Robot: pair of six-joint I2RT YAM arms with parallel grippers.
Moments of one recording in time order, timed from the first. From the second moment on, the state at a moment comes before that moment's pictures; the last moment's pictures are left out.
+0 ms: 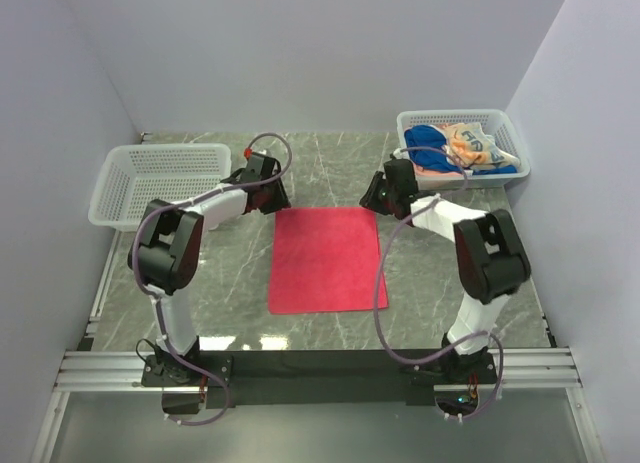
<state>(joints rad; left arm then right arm) -0.40 1.89 1.27 -0.20 -0.01 -0.68 0.32 1.76 1.06 0.01 -0.05 0.61</state>
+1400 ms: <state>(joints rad) -0.36 1.48 1.18 -0.40 -0.11 -0.26 0.25 2.08 1.66 -0.66 -0.20 -0.24</state>
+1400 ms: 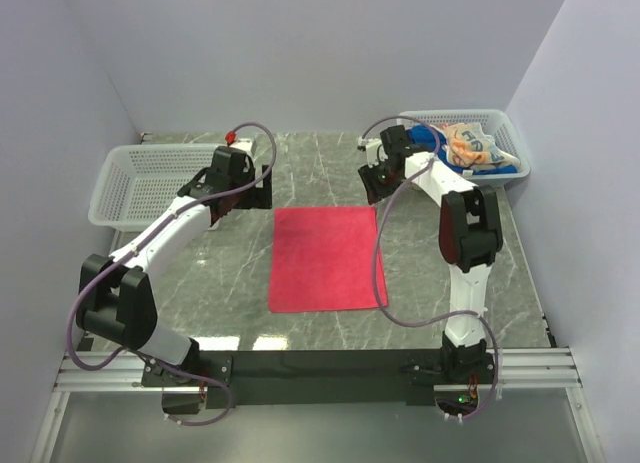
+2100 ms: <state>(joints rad) -0.36 1.62 1.22 -0.42 -0.06 -0.22 0.26 2.23 1.80 -0.82 -0.28 -0.43</state>
